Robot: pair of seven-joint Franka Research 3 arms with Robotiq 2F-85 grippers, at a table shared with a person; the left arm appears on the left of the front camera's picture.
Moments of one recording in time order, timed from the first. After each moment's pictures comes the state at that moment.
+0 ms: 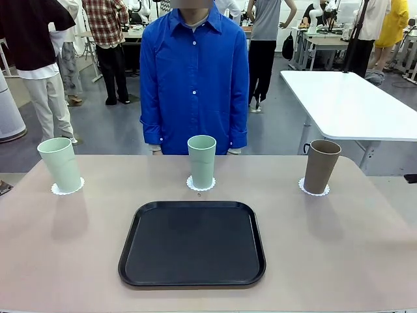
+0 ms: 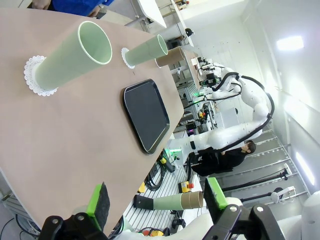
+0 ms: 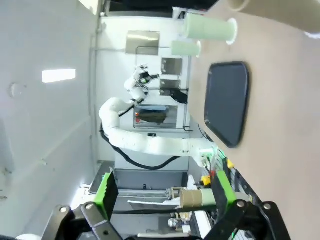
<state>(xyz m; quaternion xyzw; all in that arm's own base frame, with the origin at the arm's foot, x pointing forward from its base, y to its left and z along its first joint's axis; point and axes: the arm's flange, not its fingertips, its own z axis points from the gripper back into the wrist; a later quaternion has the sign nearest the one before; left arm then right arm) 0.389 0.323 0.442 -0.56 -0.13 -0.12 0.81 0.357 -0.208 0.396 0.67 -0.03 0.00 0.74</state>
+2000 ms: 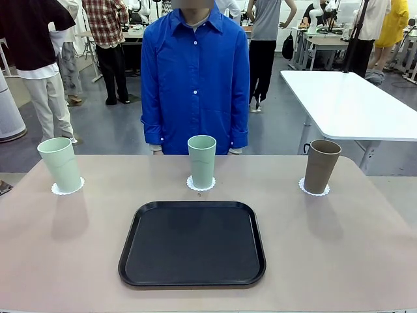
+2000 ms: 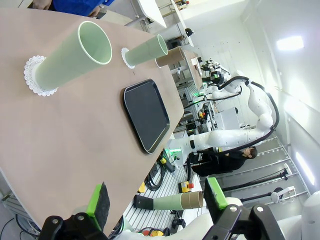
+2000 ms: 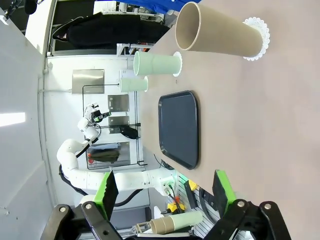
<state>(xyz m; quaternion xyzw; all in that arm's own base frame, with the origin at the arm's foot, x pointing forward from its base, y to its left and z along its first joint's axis) 0.389 0.322 0.442 -0.56 -0.13 -0.12 0.81 0.349 -0.219 0.441 0.55 -0.10 -0.08 0.82</state>
